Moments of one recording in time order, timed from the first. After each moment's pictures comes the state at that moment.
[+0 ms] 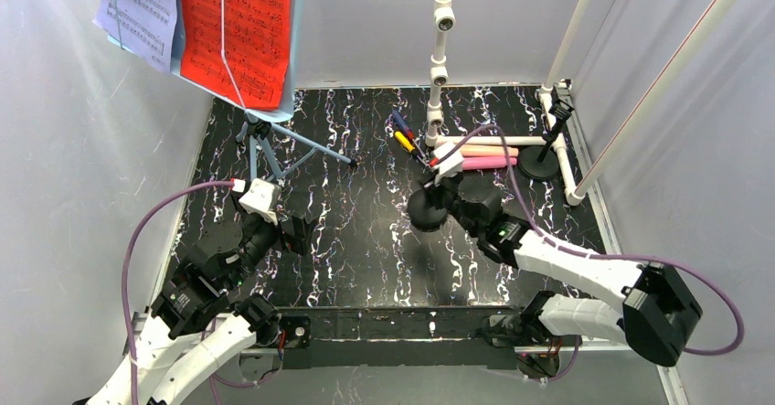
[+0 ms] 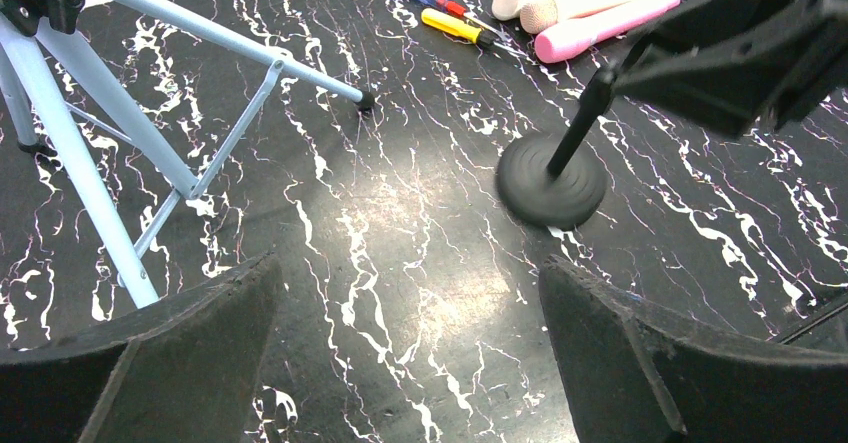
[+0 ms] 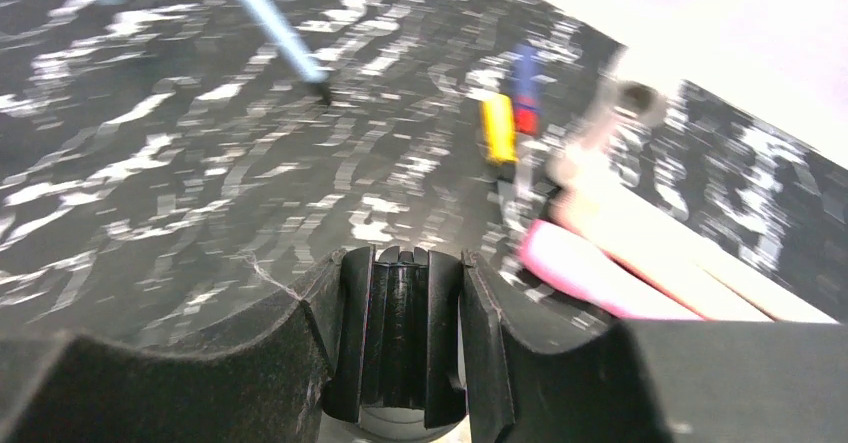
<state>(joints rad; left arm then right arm) -0.69 0.38 0.79 -0.65 -0.25 -0.09 0.90 1.15 0.64 0.35 0.24 -0.09</state>
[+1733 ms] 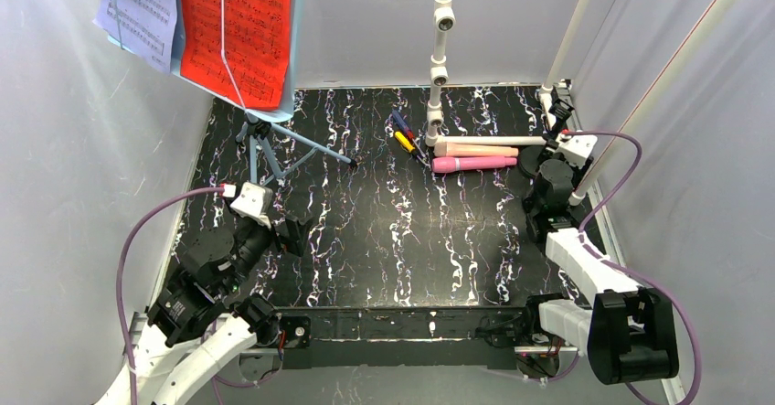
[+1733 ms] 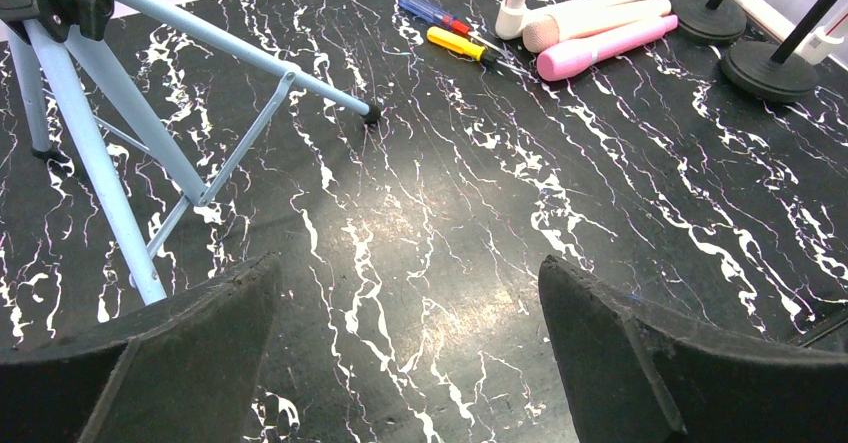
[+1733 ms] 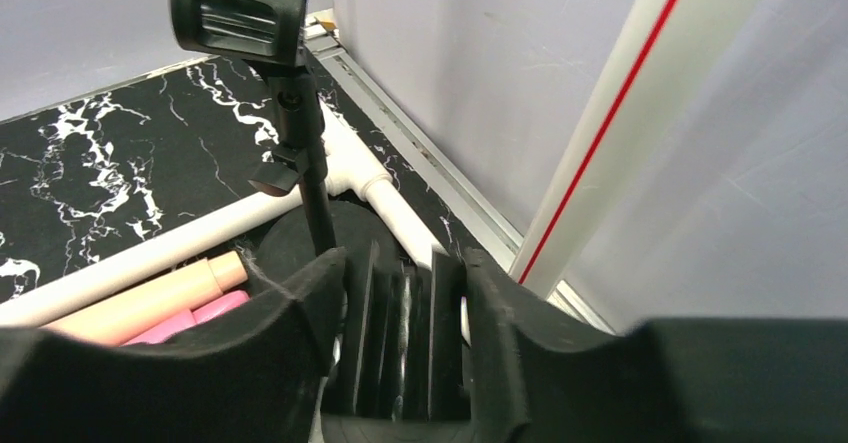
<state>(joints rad) -0.68 0.33 0.78 -0.64 -0.24 -0.09 0.14 1.08 0.48 0.54 0.74 -0.01</state>
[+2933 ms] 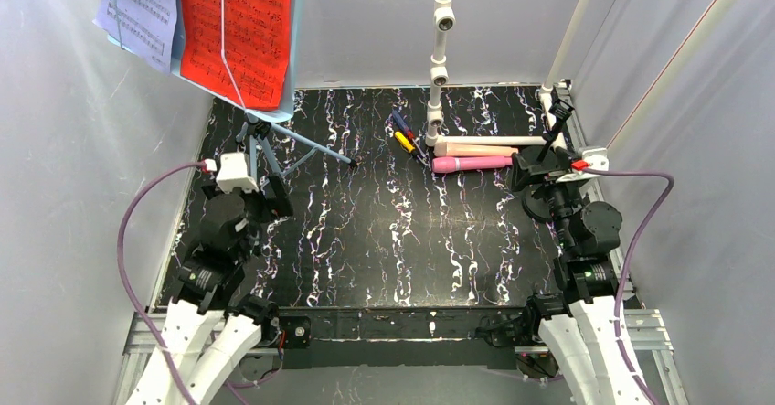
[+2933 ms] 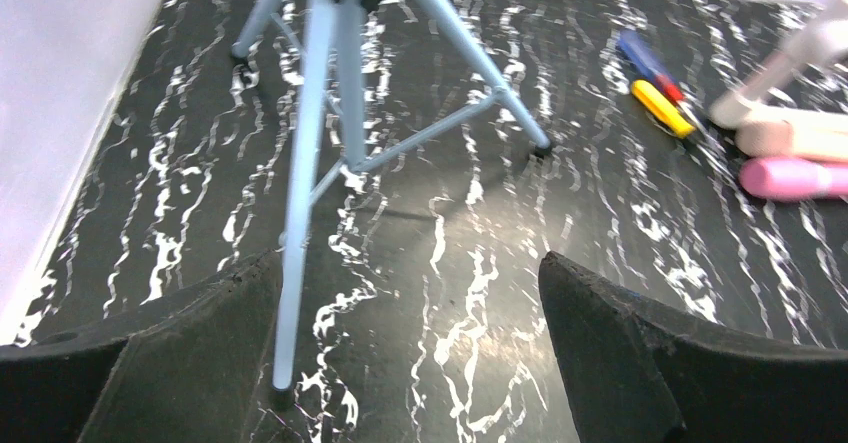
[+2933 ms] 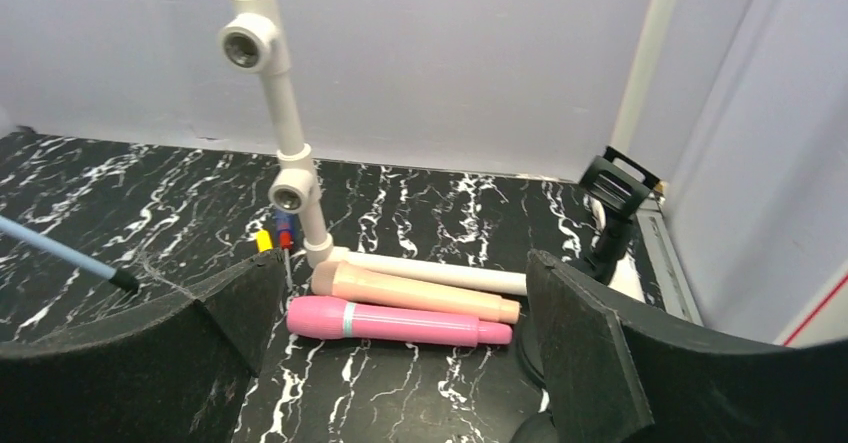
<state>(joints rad) -0.40 0.49 0.77 -0.55 -0.39 -0.18 0.14 0.47 0.54 0.11 -0.03 0.03</state>
